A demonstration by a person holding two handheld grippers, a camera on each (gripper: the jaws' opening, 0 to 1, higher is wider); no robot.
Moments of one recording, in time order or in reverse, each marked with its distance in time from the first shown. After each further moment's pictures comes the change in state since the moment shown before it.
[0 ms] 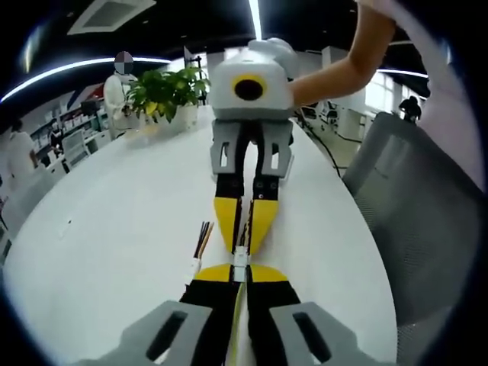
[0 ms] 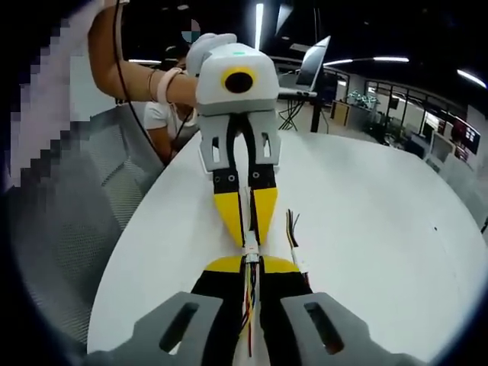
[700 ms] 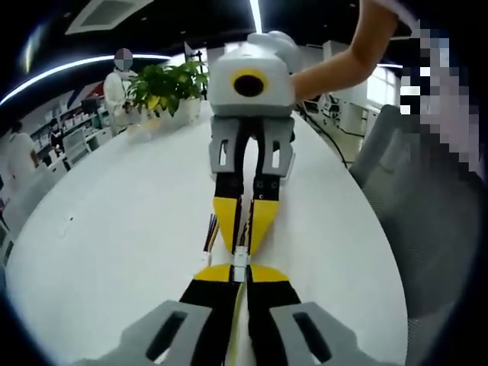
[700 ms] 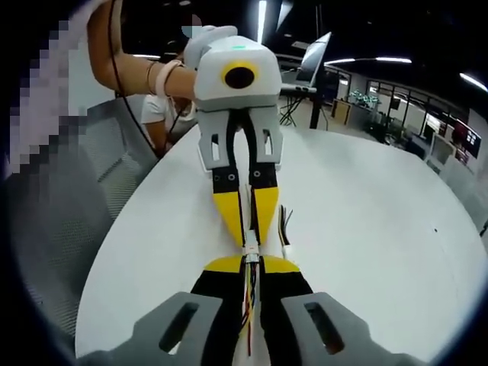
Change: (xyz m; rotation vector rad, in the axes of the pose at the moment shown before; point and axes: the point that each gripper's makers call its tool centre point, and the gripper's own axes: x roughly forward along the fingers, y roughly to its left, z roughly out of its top) left arm 0.006 0.012 -0.011 0.005 0.031 0.011; right arm 0.011 -0.012 -0.009 -0.012 0.022 0.002
